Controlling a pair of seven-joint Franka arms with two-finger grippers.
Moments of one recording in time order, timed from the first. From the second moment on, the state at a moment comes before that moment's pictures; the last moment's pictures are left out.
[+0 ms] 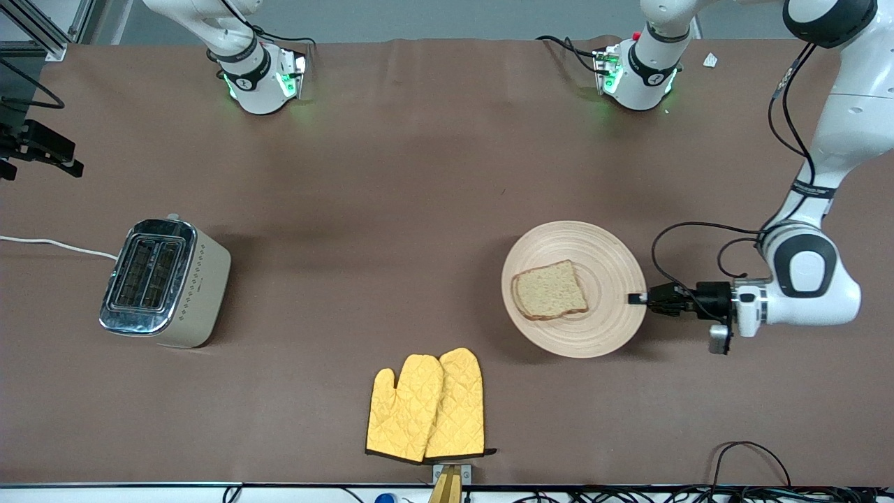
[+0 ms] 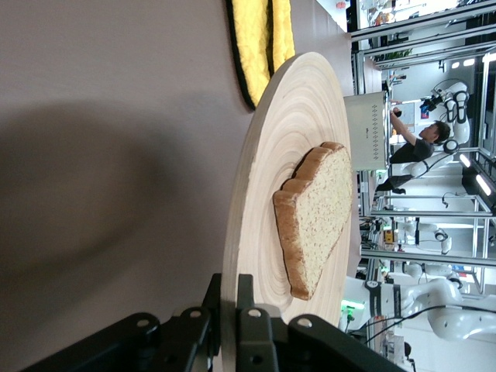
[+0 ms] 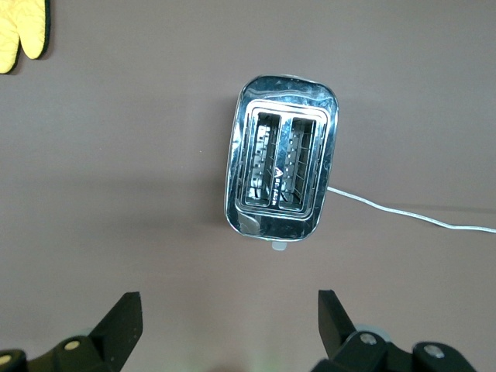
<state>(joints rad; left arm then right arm) 0.55 0.82 -0.58 -1.65 -0.75 1.96 0.74 -0.03 0.01 -0.04 -1.46 -0.01 1.44 -0.11</state>
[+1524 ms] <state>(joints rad) 0.21 0.85 -0.73 -1.91 -1.08 2.55 0.75 -0.03 0.00 -0.03 -1.46 -0.01 1.39 -0.11</state>
